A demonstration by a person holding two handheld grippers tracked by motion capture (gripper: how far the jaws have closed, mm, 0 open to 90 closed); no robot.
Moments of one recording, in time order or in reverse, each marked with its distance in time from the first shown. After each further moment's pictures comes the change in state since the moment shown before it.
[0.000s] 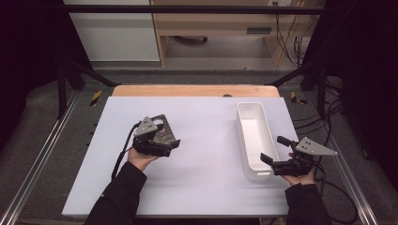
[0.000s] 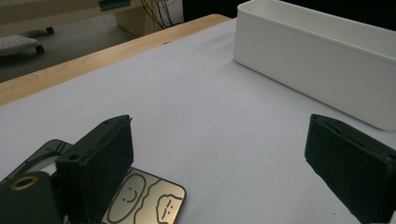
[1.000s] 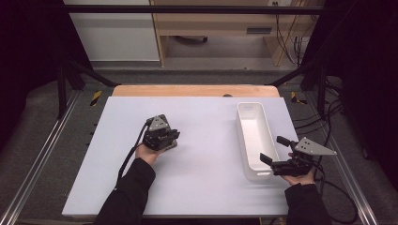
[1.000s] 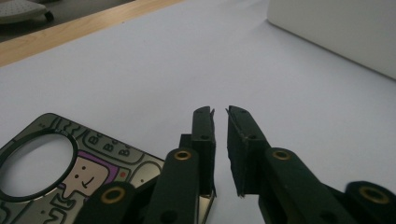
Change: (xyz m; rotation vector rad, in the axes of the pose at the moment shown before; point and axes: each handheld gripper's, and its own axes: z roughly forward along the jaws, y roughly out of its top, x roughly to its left) left arm 0.014 -0.015 0.044 0.128 0.062 -0.006; right arm 0.001 0.000 0.001 0.007 0.001 0.000
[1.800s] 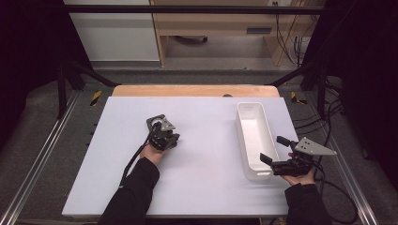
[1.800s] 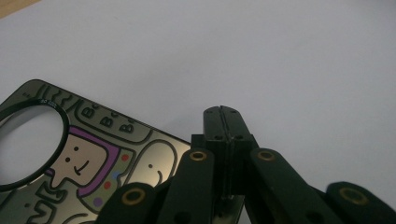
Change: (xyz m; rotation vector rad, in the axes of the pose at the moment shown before) left arm 0.004 -0.010 0.034 0.160 0.072 0.042; right arm 0.000 0.000 0.000 0.000 0.001 0.000
